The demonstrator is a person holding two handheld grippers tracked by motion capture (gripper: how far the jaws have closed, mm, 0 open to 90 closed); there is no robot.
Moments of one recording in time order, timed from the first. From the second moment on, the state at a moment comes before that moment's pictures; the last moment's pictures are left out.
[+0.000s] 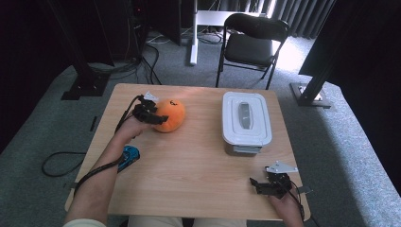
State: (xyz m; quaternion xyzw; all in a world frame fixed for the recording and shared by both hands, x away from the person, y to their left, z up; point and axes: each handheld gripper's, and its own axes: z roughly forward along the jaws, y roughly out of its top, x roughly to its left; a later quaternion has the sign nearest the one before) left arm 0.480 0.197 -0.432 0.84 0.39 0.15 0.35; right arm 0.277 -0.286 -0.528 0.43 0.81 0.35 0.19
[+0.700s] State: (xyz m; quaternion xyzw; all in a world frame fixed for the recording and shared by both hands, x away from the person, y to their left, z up) left arm 0.426 0.237 -0.432 0.84 0.40 0.16 0.34; right arm 0.277 -0.286 -0.528 0.44 0.81 0.35 0.19
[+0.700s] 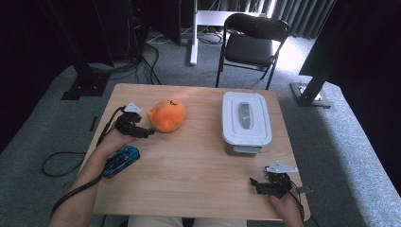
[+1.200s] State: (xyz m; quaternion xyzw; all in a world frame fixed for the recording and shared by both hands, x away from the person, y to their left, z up) left arm 0.394 0.270 -0.449 0.84 0.41 0.16 0.32; right arm 0.277 -0.286 -0.528 0.44 0.81 0.35 0.19
